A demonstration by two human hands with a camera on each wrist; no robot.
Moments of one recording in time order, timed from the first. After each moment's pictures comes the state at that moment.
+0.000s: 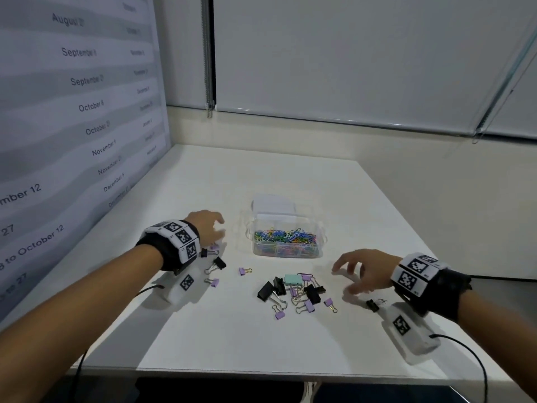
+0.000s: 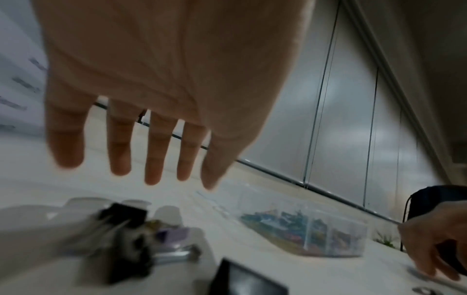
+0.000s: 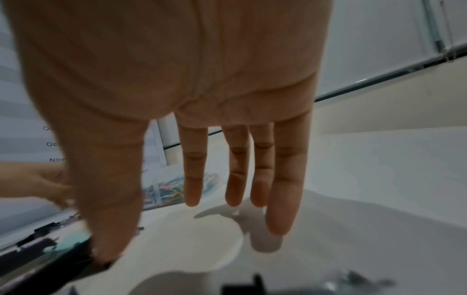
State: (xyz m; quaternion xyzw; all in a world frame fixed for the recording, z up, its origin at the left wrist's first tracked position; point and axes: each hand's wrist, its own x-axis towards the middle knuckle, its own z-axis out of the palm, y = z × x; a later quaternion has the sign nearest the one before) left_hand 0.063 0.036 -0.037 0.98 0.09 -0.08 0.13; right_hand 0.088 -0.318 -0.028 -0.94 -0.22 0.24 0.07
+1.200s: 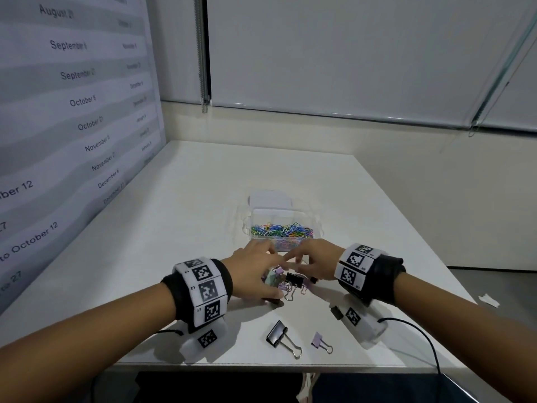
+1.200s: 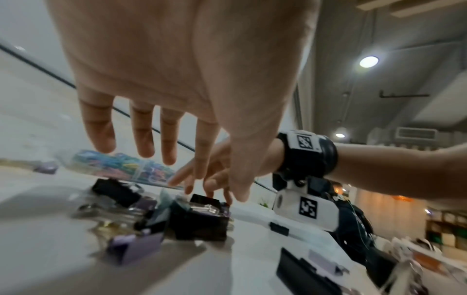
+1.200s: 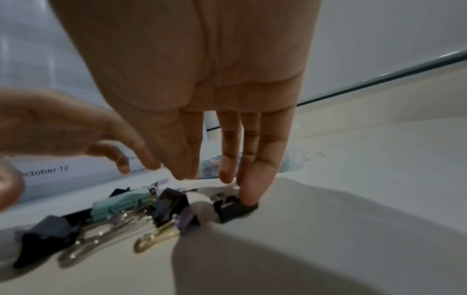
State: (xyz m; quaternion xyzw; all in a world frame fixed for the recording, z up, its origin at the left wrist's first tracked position) left_hand 0.000 -0.067 -0.044 0.97 -0.17 -0.11 0.14; right_hand 0.068 -0.240 -0.033 -0.92 -0.35 0.17 0.08
